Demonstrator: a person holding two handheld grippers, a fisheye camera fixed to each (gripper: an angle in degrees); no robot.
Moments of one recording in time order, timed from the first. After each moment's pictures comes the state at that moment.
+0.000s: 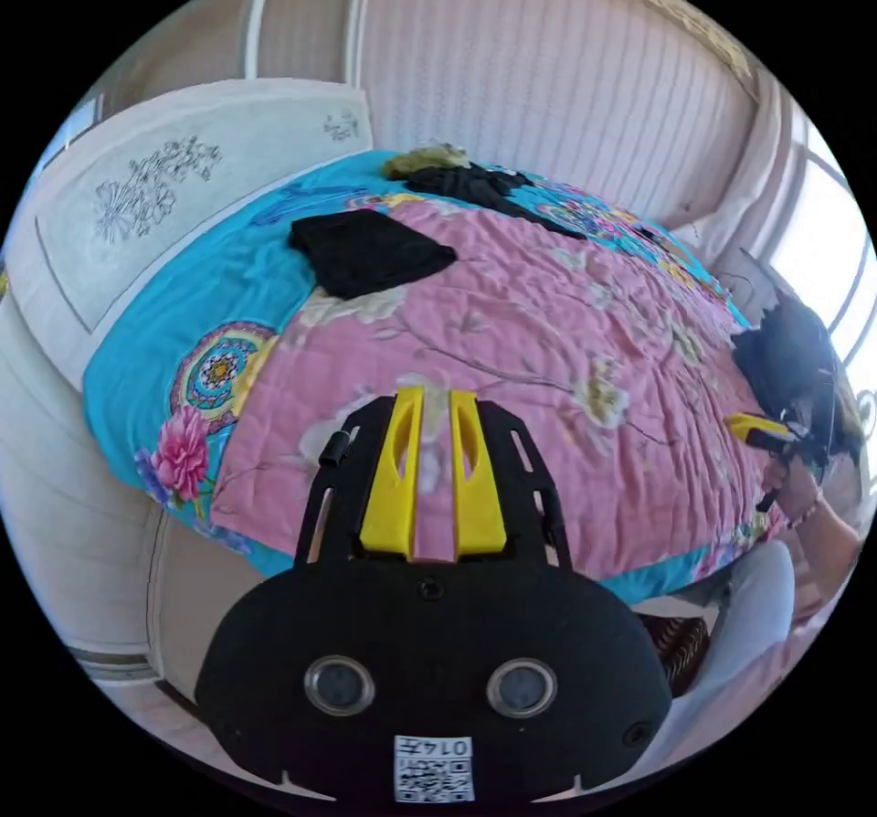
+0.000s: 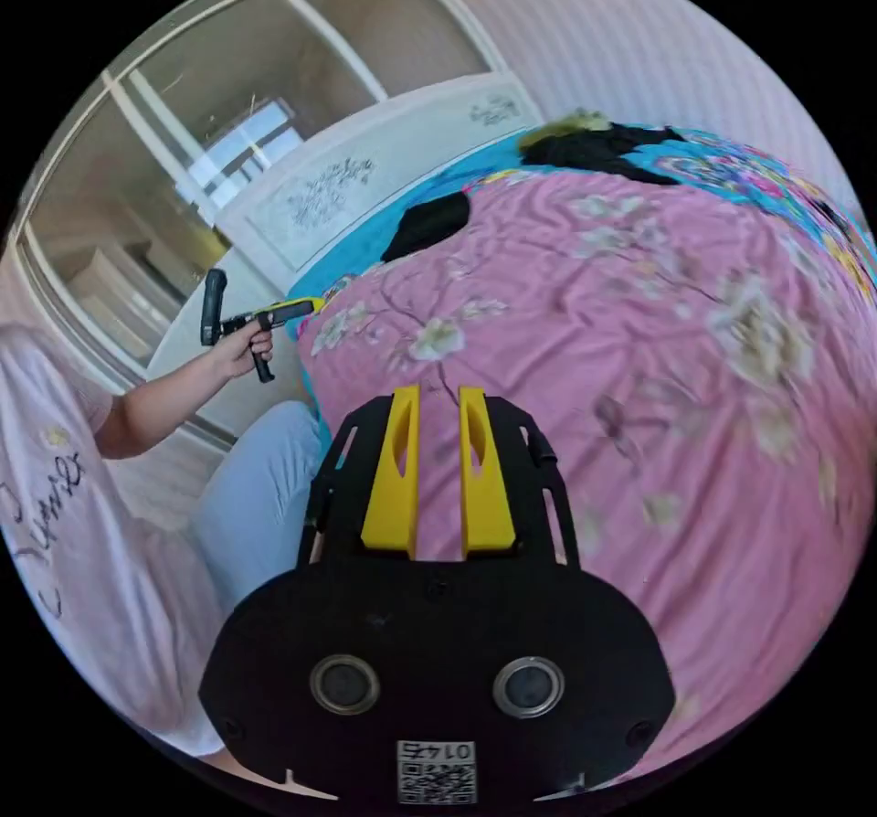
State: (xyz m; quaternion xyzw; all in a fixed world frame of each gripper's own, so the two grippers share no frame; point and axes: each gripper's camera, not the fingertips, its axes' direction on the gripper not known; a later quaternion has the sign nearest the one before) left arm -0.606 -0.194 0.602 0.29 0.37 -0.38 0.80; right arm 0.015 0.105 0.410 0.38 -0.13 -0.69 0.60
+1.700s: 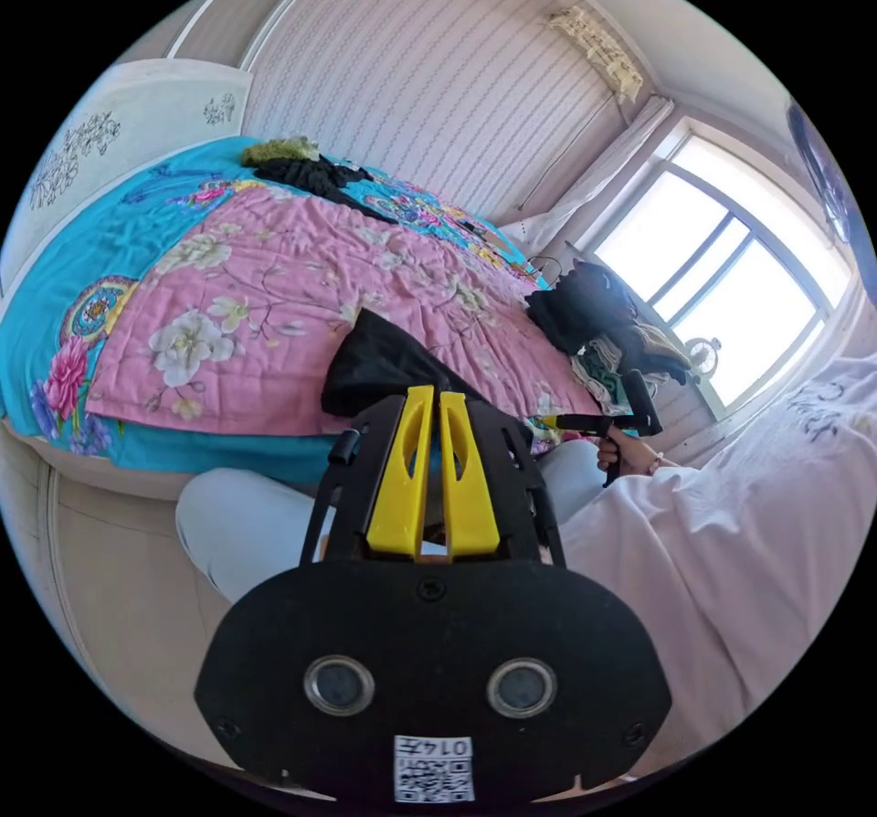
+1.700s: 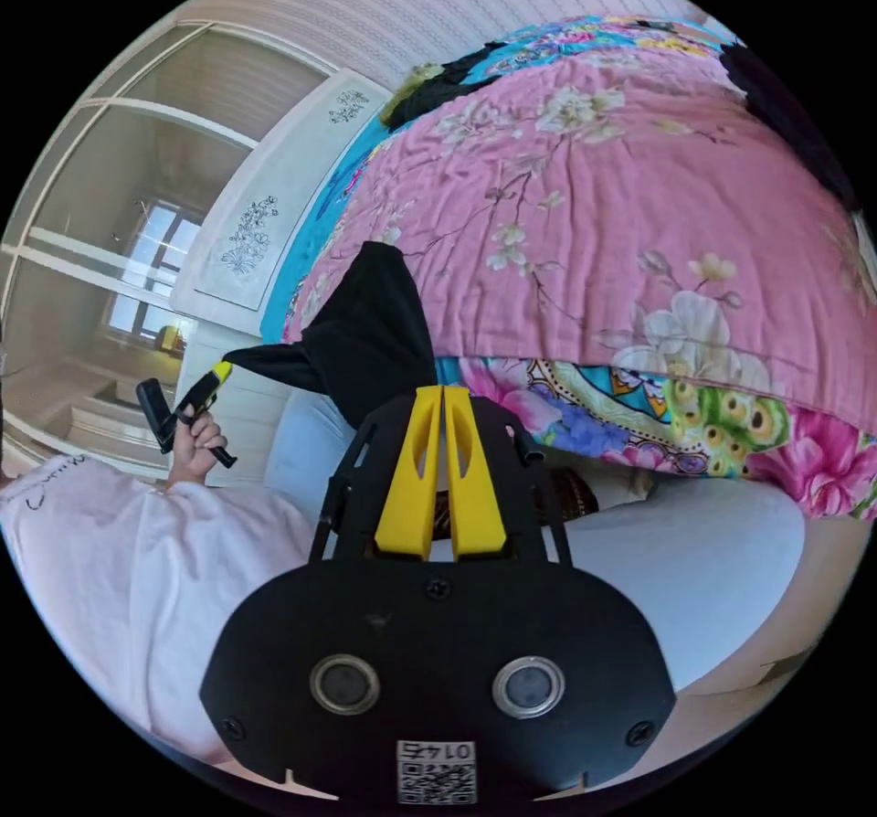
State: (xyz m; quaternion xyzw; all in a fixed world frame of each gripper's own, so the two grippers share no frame) left arm -0.599 0.034 0.379 0.42 0.54 -0.23 0.69; right arm 0.188 -0.007 0.533 0.35 -0.21 -0.51 0.76
